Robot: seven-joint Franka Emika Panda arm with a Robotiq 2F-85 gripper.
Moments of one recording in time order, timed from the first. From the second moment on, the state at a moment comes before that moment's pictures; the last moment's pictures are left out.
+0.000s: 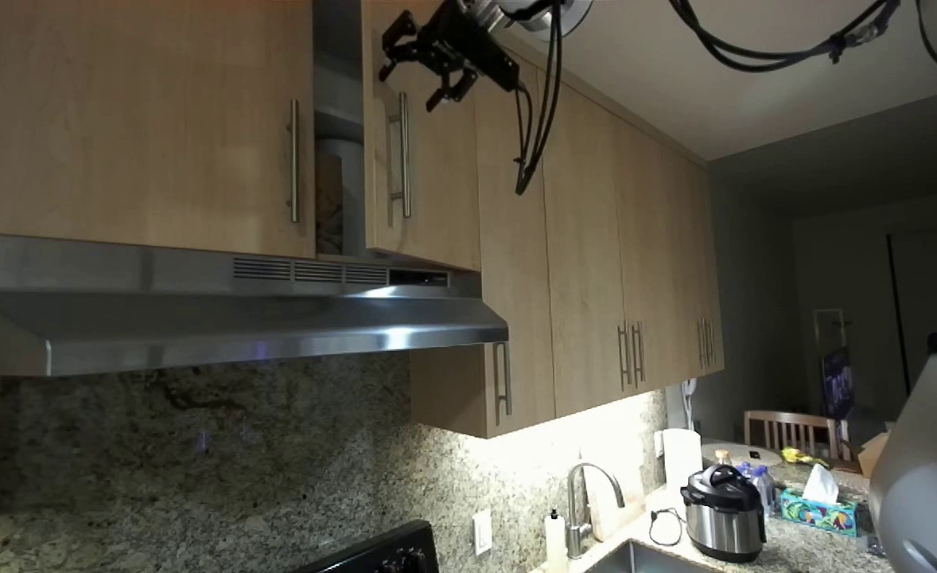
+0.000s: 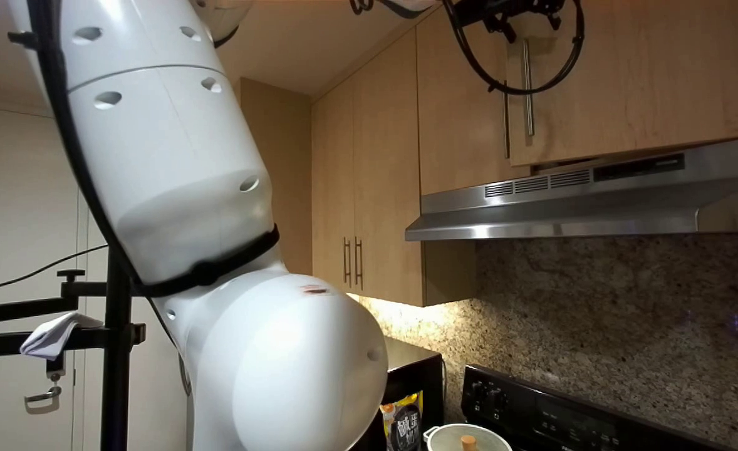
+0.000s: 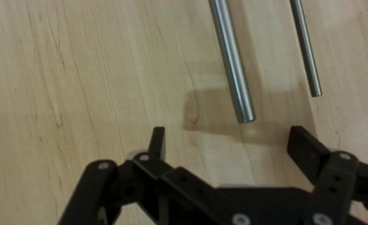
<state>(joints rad) -0.01 -0.41 0.06 -1.68 0.09 2.49 0.18</state>
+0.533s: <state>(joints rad) -0.01 -0.36 0.08 -1.66 0.08 2.49 0.21</state>
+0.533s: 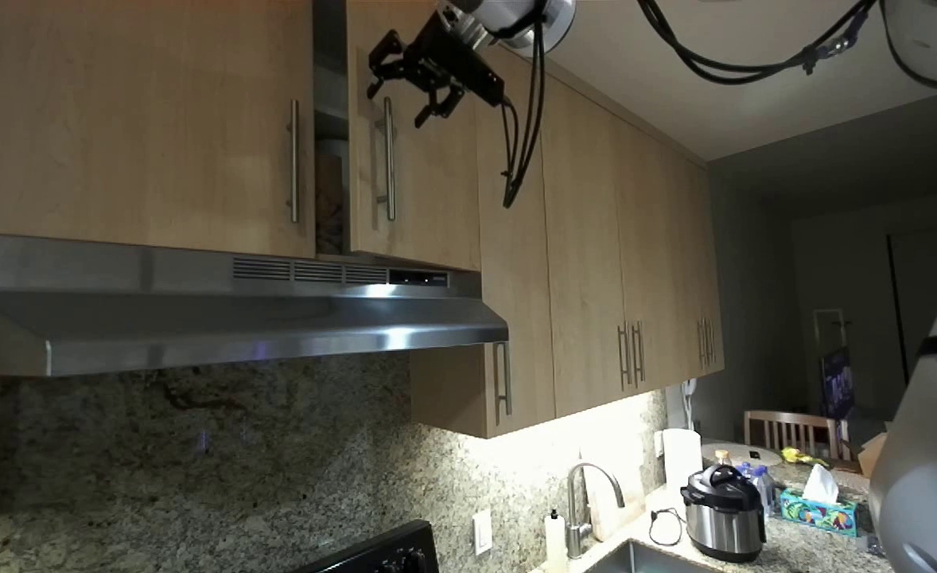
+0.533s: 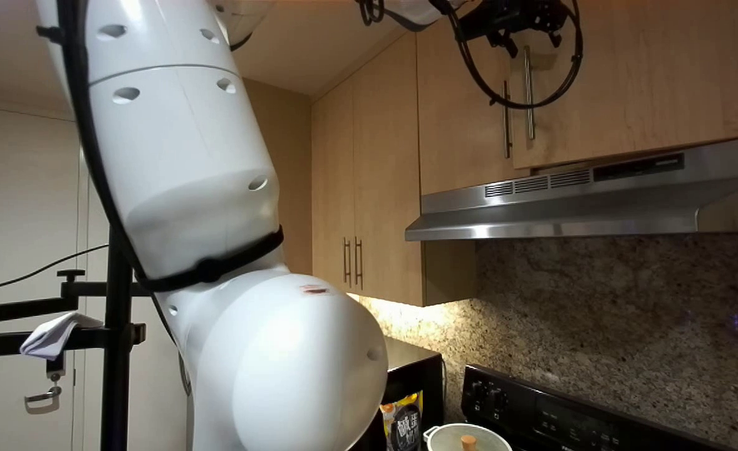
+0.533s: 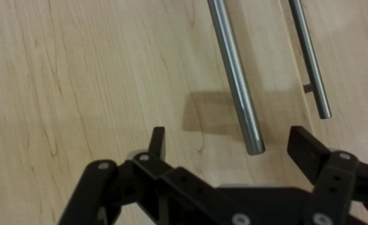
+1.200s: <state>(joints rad) -0.01 -0.32 0.09 -1.61 0.08 2.48 0.25</state>
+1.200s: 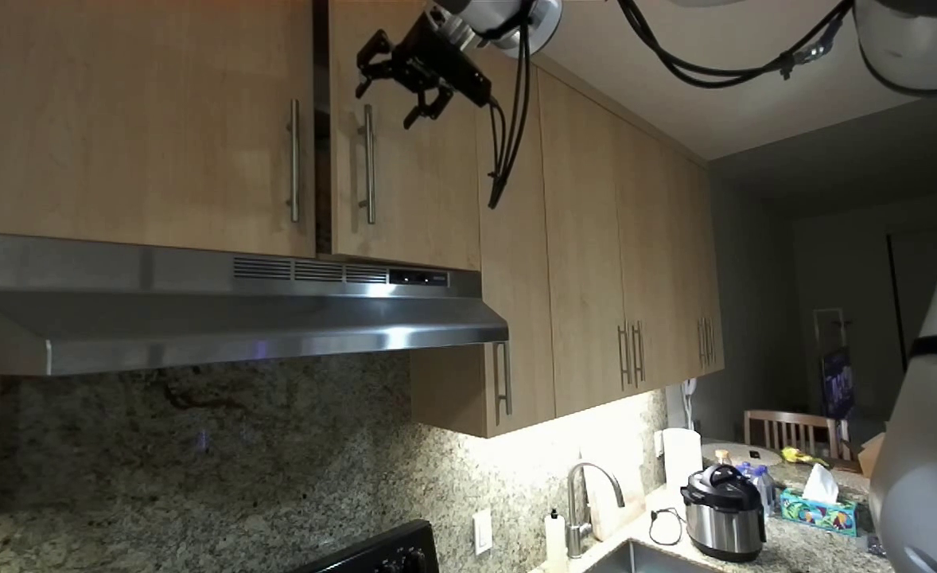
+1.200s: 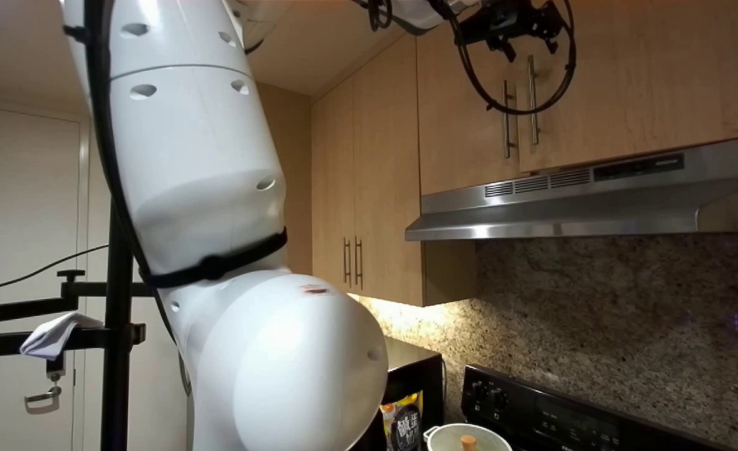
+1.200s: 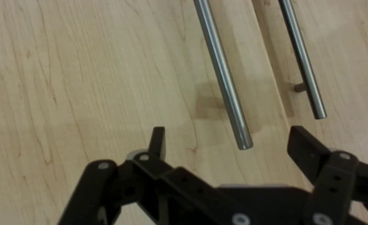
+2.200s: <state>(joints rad) -0.01 -0.53 -0.03 -1.81 0.08 2.09 0.22</state>
